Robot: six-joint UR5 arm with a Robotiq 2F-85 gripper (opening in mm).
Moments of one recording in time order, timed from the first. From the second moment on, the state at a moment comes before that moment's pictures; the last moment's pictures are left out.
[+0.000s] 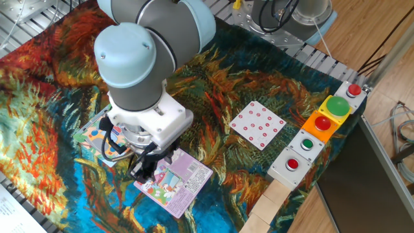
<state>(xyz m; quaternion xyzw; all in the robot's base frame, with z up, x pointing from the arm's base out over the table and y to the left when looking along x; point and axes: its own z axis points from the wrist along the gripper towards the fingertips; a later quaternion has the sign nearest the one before) 0.641 0.100 0.060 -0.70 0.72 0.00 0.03</state>
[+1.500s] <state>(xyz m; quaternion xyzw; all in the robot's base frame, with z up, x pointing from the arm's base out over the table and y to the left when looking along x) 0.637 0.098 0.028 -0.71 0.70 0.01 0.00</state>
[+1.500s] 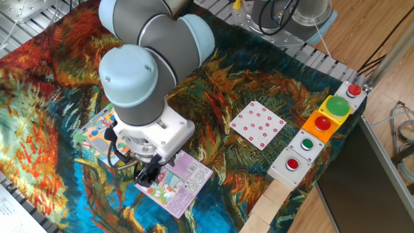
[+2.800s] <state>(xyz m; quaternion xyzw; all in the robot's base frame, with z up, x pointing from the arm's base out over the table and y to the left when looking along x) 0.639 0.106 0.007 -0.71 0.70 0.02 0.00</state>
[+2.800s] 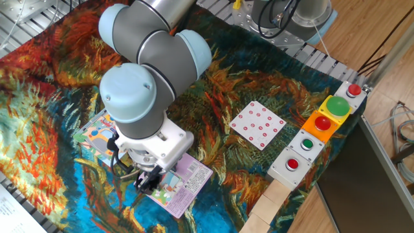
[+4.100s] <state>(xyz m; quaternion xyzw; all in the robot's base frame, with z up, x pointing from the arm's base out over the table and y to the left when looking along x) 0.634 0.106 0.003 -0.71 0.70 0.03 0.01</state>
